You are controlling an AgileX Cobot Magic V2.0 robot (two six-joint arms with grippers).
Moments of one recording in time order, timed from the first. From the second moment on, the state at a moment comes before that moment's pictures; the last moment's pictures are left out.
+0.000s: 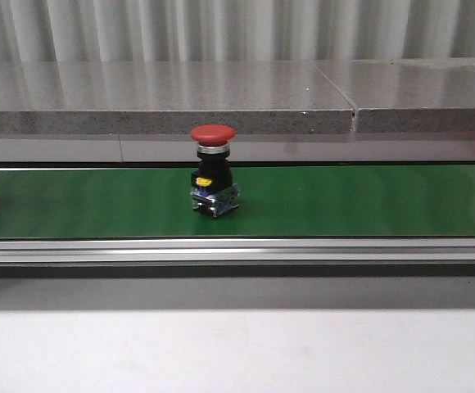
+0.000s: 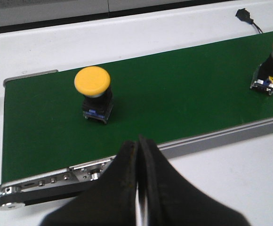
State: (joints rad) left arm -0.18 0.71 -0.67 -0.20 0.67 0.15; right arm -0.03 0.31 -0.54 0.14 0.71 -0.18
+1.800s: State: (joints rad) left arm -0.19 0.47 -0.55 -0.19 0.73 0.15; right arm 0.38 1.61 -1.40 0.12 1.10 -0.17
